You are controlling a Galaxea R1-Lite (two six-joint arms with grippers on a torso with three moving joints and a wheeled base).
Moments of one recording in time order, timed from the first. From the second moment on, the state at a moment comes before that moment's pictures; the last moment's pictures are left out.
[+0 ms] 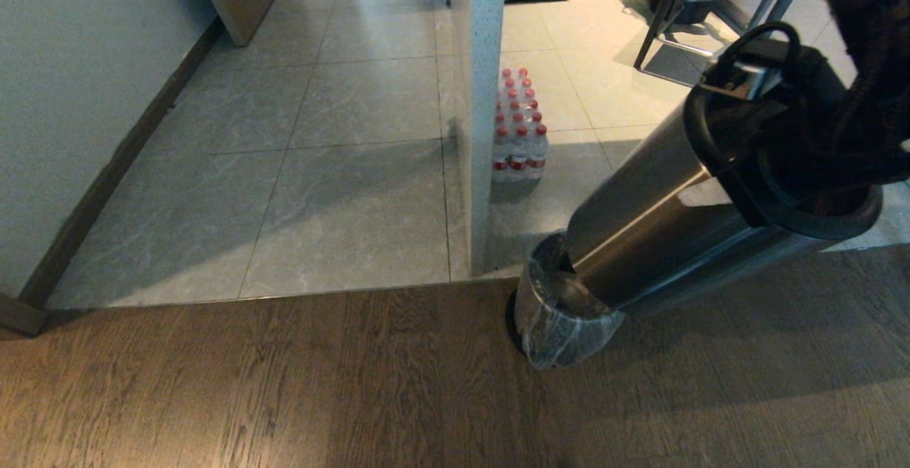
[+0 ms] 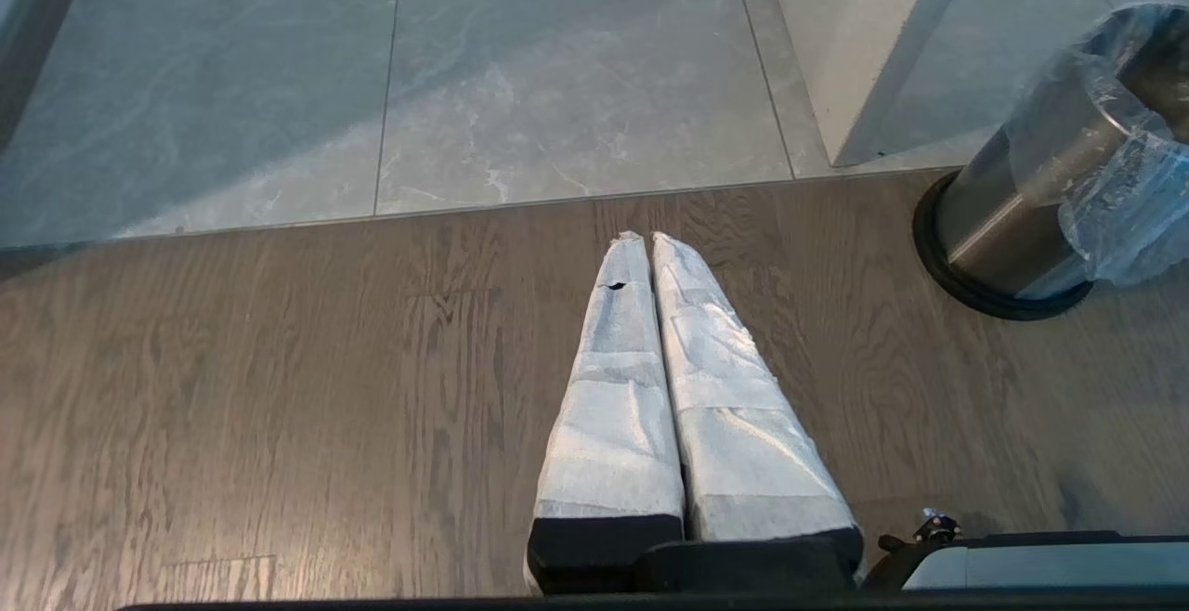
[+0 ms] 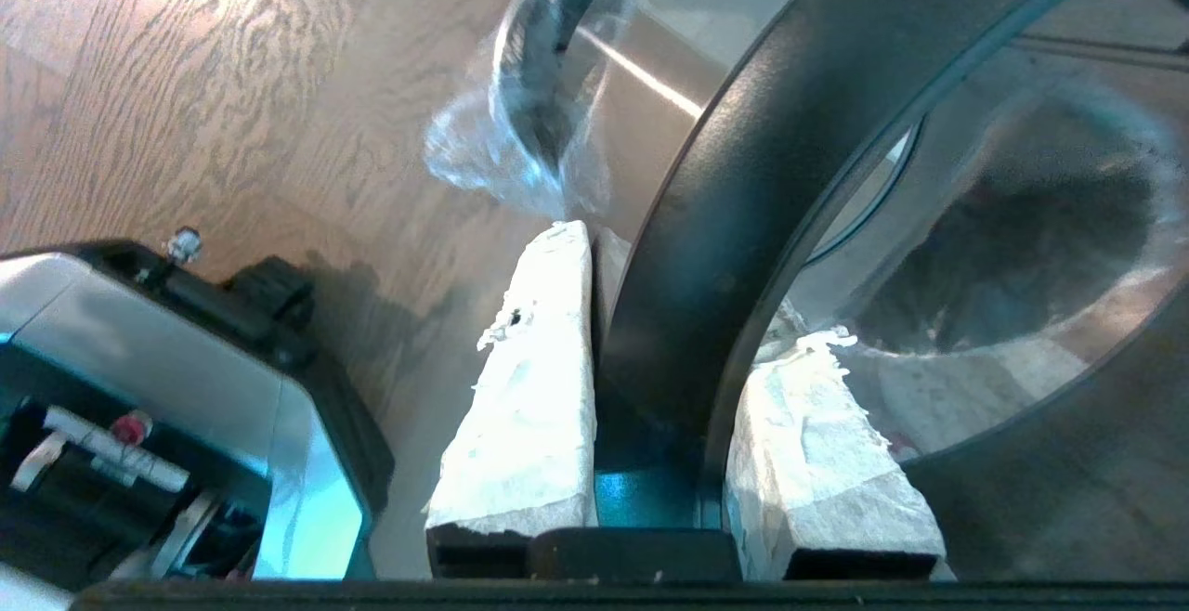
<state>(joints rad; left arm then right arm) 0.00 0.00 0.00 0.00 0.00 0.00 0.40 1.54 -1.56 0.66 -0.11 -0.32</state>
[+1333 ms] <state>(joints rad) 0.00 0.00 0.00 0.00 0.00 0.00 -0.30 2.33 -1.67 -0.06 -0.20 0.09</state>
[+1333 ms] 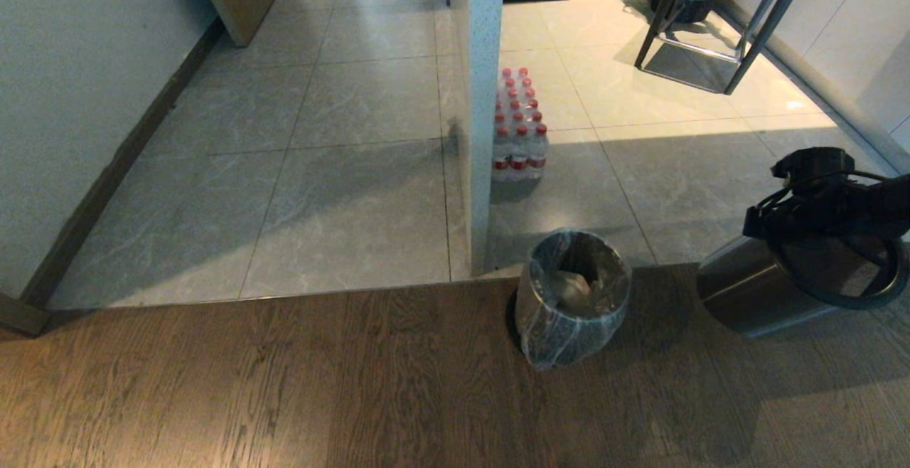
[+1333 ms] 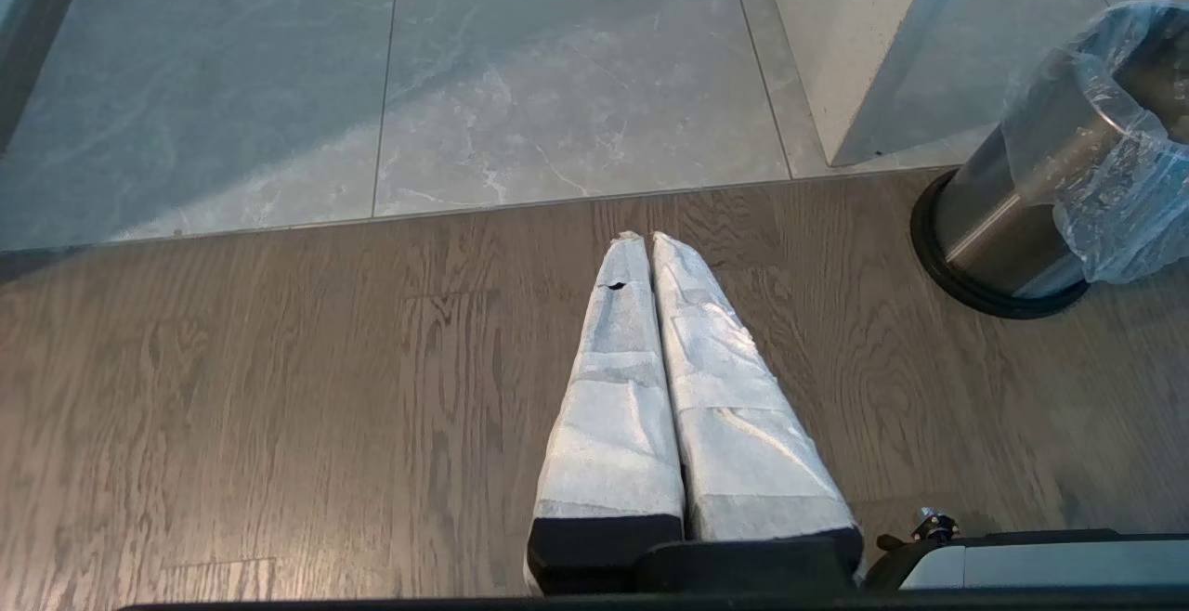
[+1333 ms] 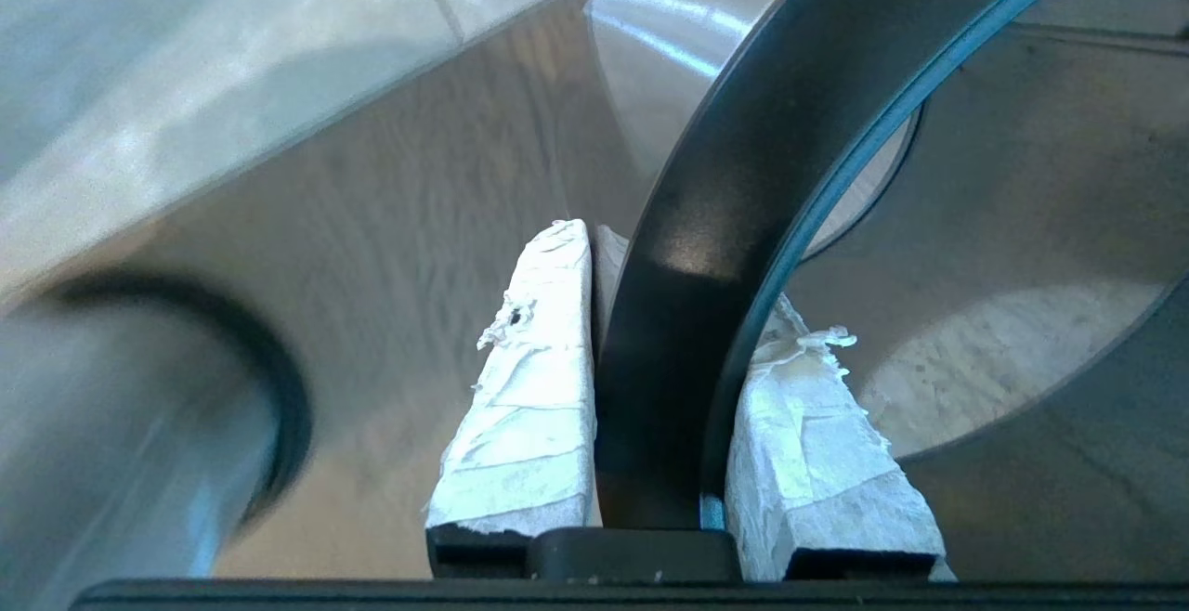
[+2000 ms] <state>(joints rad) 0.00 0.00 0.00 0.00 0.00 0.00 -0.29 2.55 -1.83 -0.10 -0.21 0.01</state>
